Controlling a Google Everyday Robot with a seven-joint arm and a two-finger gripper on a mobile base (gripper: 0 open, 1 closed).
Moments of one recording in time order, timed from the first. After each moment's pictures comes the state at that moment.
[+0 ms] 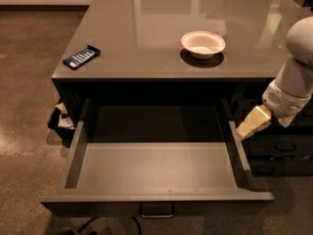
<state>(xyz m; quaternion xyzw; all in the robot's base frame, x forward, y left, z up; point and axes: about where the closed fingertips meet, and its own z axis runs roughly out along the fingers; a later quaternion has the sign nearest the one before) 0.490 -0.306 0.764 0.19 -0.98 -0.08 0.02</state>
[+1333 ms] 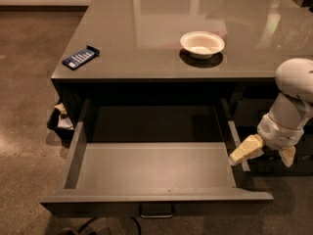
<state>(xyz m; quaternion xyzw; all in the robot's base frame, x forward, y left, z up) 0.434 -0.304 0.689 0.05 -0.99 -0.09 0.12</state>
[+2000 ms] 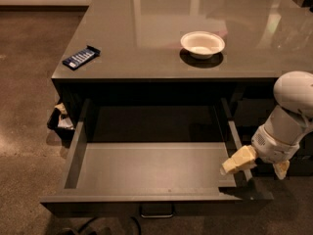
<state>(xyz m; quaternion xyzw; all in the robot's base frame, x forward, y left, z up) 0.404 -0.274 0.681 0.04 -0.99 -0.12 0.11</state>
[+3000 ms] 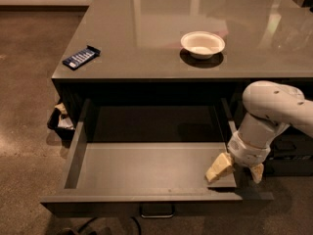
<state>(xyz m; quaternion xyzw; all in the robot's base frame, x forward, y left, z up) 0.405 -0.226 0.647 0.06 -0.98 -0.12 0.14</state>
